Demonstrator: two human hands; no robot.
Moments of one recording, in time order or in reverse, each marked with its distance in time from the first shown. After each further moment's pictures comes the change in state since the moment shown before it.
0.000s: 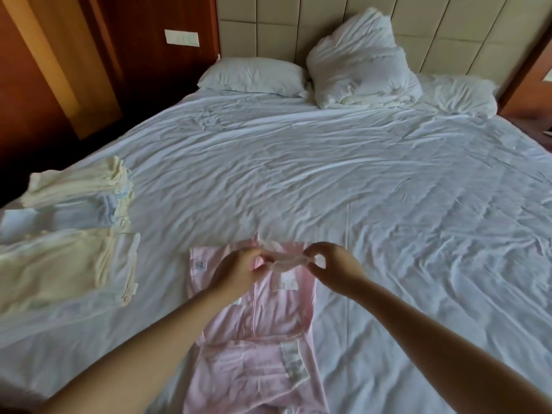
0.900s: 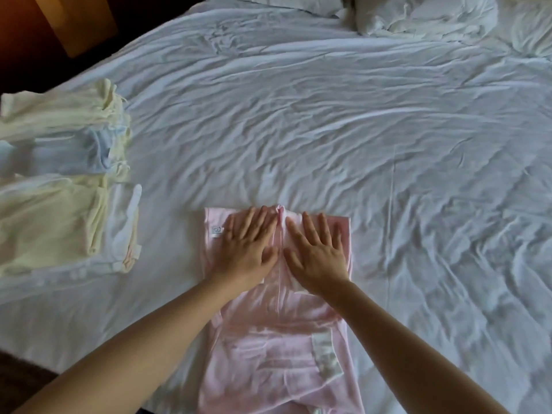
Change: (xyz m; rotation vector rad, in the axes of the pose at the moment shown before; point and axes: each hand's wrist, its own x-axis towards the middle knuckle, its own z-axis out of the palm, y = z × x) left_hand -0.012 -0.093 0.044 0.619 -0.026 0.034; right_hand 0.029 -0.010 0.134 -0.377 -0.144 0.018
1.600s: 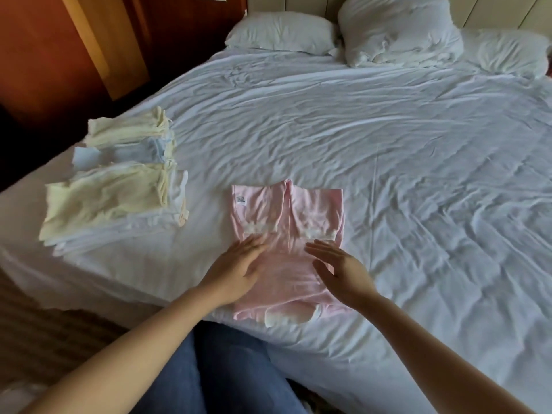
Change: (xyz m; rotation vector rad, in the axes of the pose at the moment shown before) left_hand -0.156 0.022 -0.106 -0.418 -0.248 0.038; right_hand -0.169 -0.011 -0.038 0.452 0.201 -0.189
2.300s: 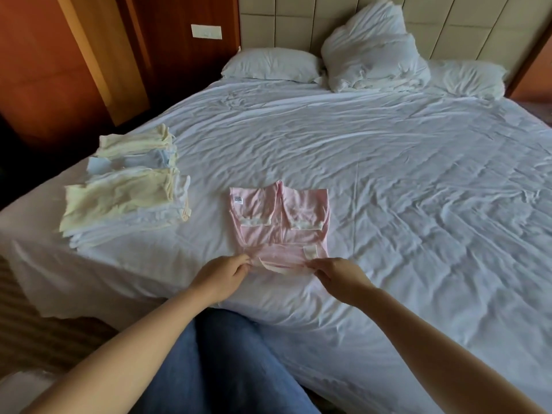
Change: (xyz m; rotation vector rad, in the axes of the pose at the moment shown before) left_hand -0.055 0.022 0.003 0.043 0.038 -0.208; right_hand -0.053 -0.015 -0.015 -0.266 -0.214 0.034
